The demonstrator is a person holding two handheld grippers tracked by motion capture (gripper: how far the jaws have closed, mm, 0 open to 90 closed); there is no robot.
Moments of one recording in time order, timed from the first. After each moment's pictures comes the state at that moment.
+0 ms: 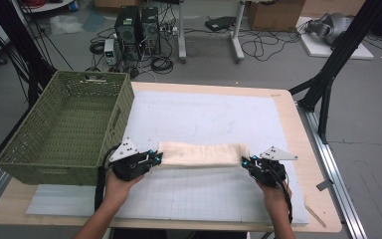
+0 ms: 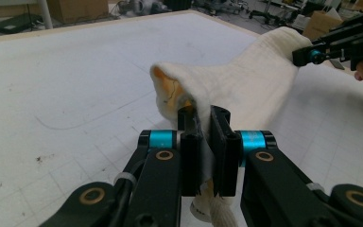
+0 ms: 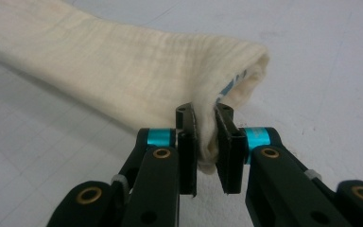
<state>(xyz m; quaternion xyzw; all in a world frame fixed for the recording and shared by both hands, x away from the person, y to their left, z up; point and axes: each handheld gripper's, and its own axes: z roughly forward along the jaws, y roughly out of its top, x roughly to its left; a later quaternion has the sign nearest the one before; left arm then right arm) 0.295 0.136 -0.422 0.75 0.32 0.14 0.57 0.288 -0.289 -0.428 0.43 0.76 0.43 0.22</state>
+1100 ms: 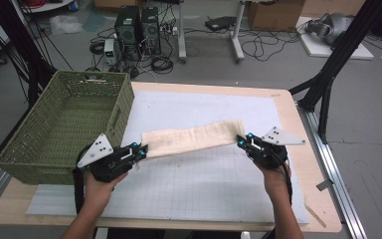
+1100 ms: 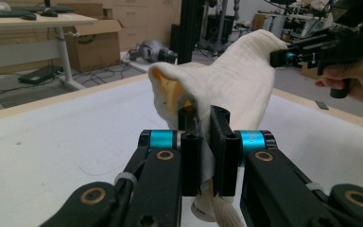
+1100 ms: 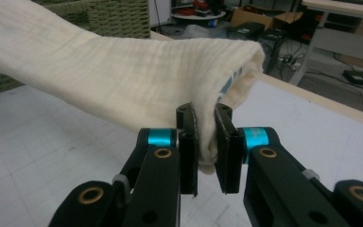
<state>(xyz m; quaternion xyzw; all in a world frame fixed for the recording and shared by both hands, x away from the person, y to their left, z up) 0.266 0.171 -0.371 0.70 0.29 0.20 0.62 0.309 -0.272 -0.365 0.32 0.75 0.51 0.25</state>
